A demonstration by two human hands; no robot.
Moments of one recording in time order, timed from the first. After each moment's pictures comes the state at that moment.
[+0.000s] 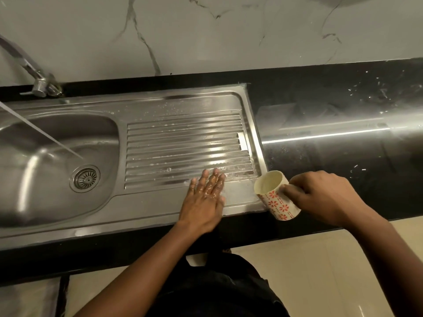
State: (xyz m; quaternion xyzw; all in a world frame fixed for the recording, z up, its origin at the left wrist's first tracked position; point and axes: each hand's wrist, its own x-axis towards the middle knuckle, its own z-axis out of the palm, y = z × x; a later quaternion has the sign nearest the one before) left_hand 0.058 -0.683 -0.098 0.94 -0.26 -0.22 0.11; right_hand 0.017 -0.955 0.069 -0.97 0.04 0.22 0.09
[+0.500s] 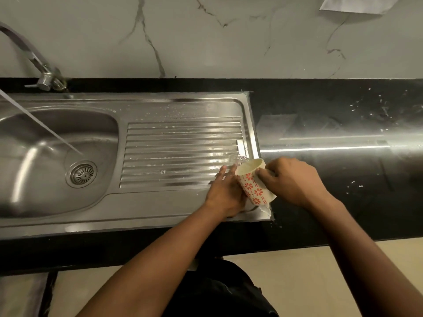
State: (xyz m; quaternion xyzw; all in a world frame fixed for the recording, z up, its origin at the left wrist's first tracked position) left_hand 0.099 -0.773 -0.093 0.92 -0.32 -0.19 0.10; right_hand 0.078 -0.930 0.058 -0.98 0.04 0.15 0.08
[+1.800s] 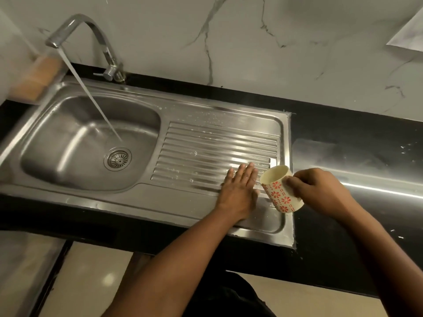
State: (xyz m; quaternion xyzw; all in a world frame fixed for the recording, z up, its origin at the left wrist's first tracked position) left_hand 0.122 -0.743 -0.102 0.96 -0.17 -0.16 0.12; right_hand 0.117 -0.927 0.062 -0.95 0.04 0.20 0.23
